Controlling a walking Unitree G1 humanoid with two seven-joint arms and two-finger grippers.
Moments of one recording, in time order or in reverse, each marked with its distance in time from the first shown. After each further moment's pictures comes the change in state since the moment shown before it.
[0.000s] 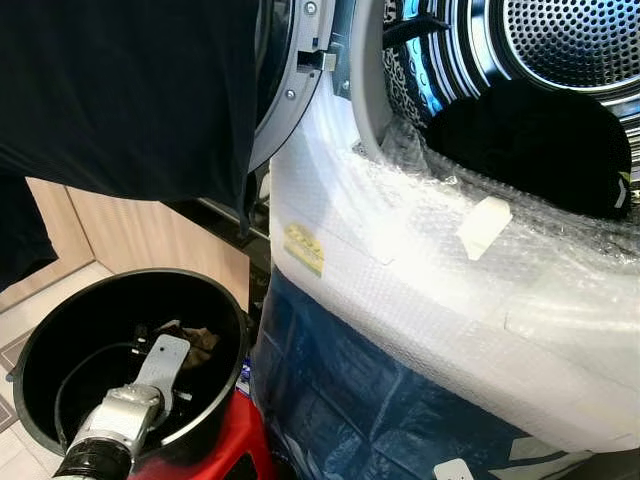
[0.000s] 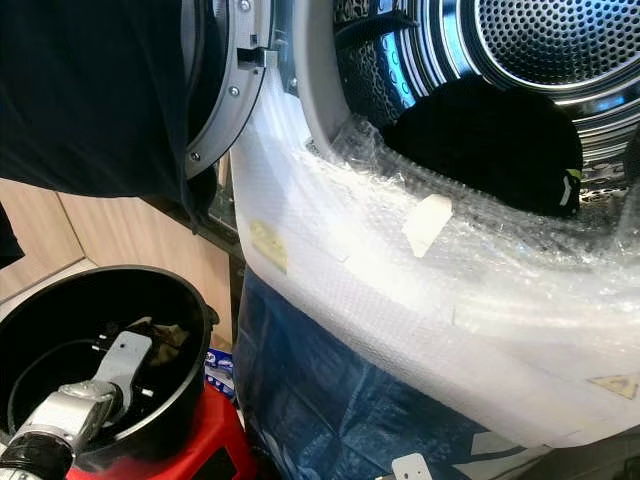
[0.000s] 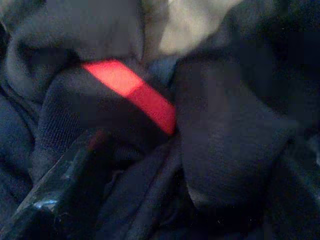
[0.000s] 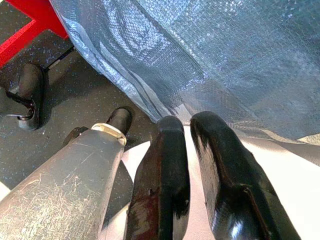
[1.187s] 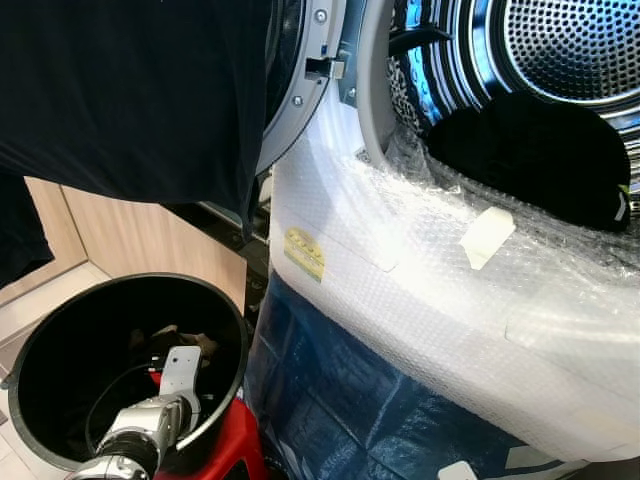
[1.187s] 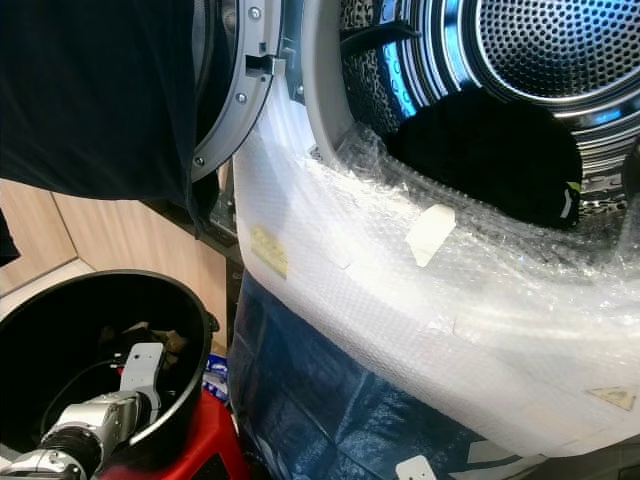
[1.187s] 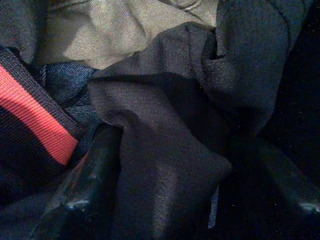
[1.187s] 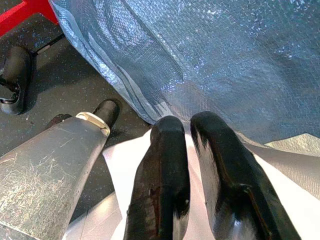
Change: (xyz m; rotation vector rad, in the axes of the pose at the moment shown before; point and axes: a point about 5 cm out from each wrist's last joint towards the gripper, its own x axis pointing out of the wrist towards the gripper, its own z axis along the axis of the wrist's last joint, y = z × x) left arm 0.012 -0.030 0.002 -0.334 -0.034 -0.155; right arm -0.002 -0.011 -0.004 -0.085 0.022 0.019
